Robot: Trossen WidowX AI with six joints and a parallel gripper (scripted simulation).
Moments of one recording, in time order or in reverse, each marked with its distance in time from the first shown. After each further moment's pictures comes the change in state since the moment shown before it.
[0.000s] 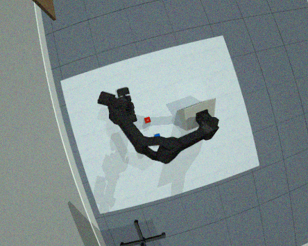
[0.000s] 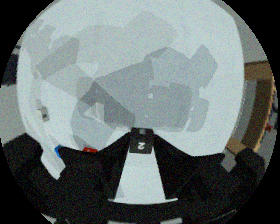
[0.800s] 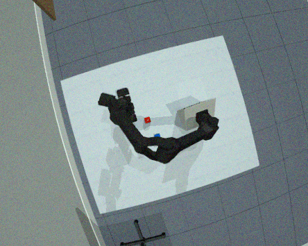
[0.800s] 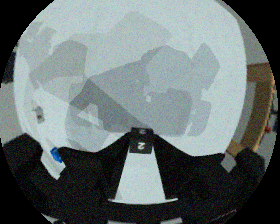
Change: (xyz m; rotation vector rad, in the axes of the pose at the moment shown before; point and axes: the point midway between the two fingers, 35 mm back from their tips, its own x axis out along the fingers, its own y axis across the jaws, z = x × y) arm 0.011 0.000 0.003 -0.017 -0.002 -0.010
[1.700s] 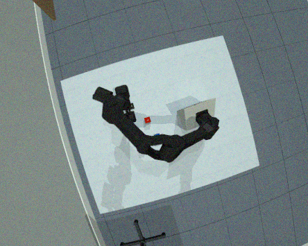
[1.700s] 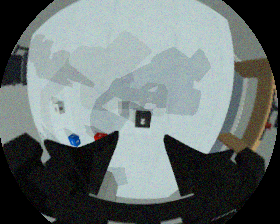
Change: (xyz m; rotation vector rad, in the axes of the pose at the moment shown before) arm -0.064 0.001 -0.006 0.023 0.039 0.024
